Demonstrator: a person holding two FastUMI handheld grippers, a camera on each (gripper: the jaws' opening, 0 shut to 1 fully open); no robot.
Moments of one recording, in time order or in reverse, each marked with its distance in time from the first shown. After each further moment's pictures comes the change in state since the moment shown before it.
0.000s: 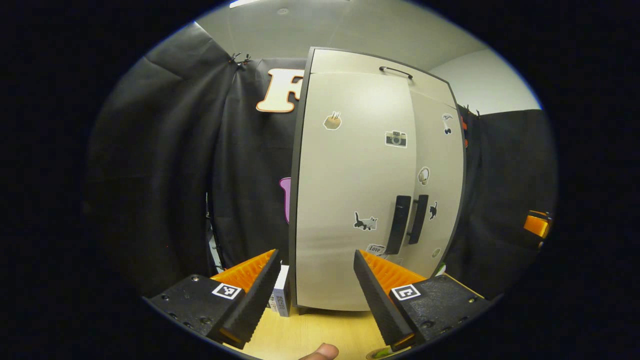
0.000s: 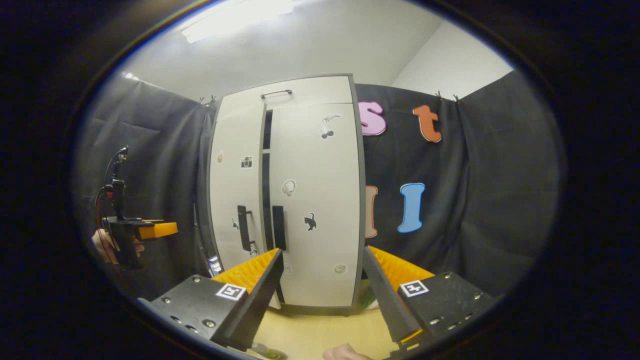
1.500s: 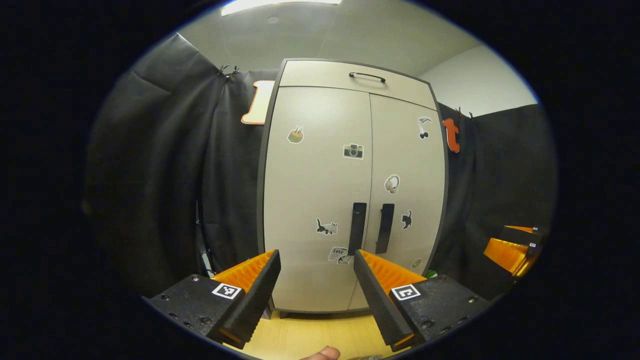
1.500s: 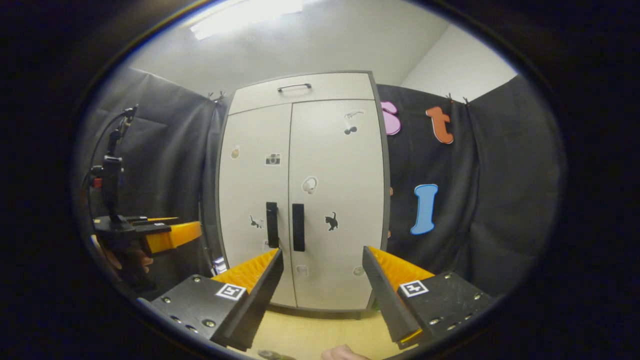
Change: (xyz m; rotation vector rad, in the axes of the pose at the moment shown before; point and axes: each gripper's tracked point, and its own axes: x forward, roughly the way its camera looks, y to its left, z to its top) left arm 0.004 -0.086 0.013 0.025 -0.066 -0.001; right arm 0.026 0.050 -0.012 -0.015 -0.026 0.001
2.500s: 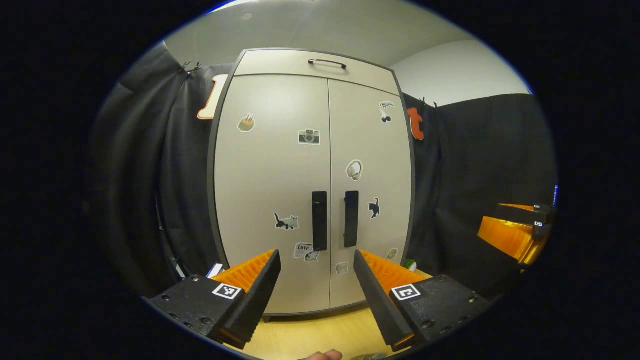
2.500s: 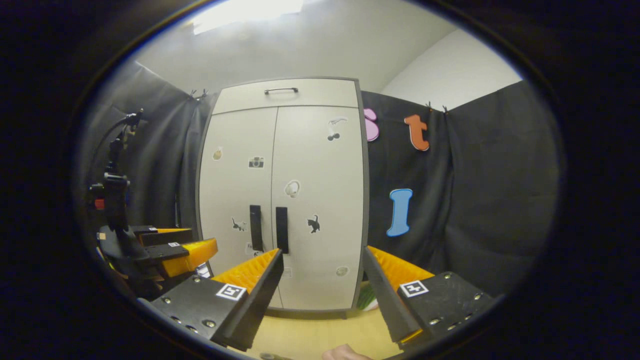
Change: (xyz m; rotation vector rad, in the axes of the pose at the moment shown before) left arm 0.028 -0.044 -0.028 0.033 0.045 -0.227; right arm -0.012 0.001 0.002 -0.038 -0.017 -0.169
